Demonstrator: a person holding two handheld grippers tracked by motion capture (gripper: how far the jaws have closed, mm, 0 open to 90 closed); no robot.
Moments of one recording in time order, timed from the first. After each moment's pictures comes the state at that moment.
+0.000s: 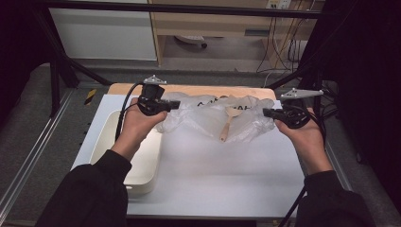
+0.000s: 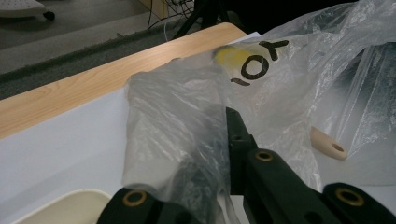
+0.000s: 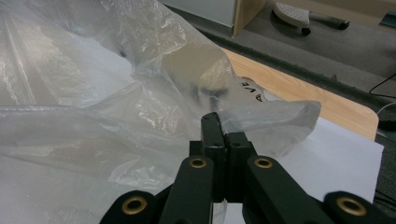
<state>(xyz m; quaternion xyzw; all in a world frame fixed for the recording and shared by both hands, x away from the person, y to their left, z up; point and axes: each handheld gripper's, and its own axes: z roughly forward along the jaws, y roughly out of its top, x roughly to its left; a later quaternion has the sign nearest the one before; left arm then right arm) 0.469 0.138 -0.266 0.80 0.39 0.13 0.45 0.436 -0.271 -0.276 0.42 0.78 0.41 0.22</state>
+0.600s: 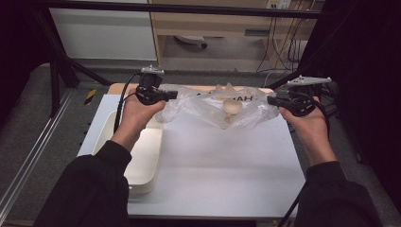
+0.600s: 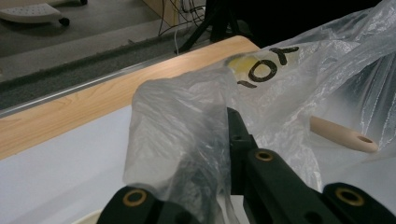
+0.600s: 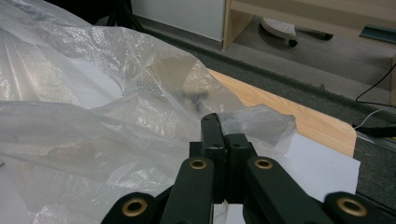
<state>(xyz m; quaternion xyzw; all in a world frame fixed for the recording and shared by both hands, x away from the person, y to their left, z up) 0.489 0.144 -0.252 0.78 0.40 0.14 0.45 0.453 -0.280 -0.252 0.43 0.76 0.42 0.24</state>
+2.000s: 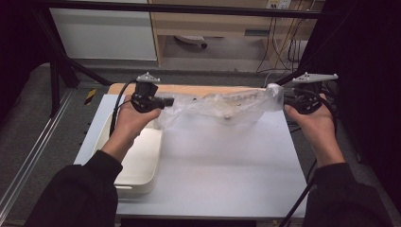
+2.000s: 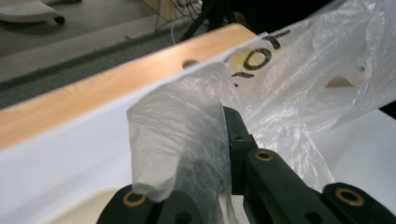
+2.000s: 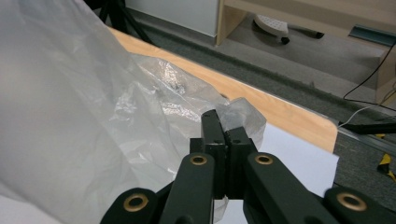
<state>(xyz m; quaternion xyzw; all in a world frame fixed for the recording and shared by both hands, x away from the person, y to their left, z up) 0.464 0.155 -0.272 0.80 0.38 0.13 0.44 0.449 -0.291 -0.245 0.42 0.77 0.41 0.25</state>
